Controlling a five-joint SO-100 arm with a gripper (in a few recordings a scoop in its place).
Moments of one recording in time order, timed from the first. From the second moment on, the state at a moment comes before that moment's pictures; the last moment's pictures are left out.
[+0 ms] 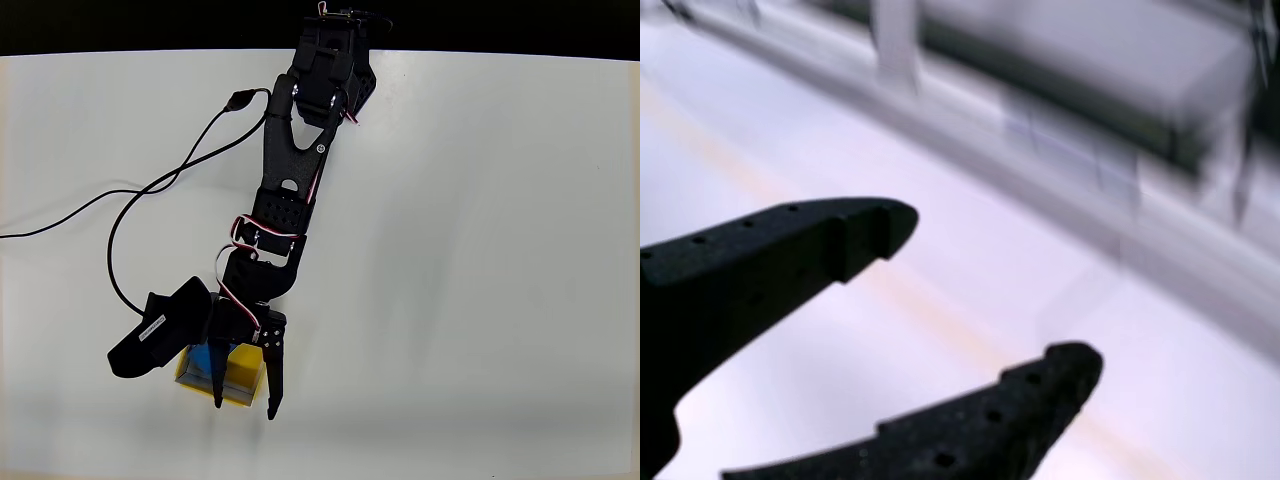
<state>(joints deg) 6.9 95.2 105.7 -12.0 -94.6</state>
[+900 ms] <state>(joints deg) -3.6 189.2 174.9 61.4 -96.5</state>
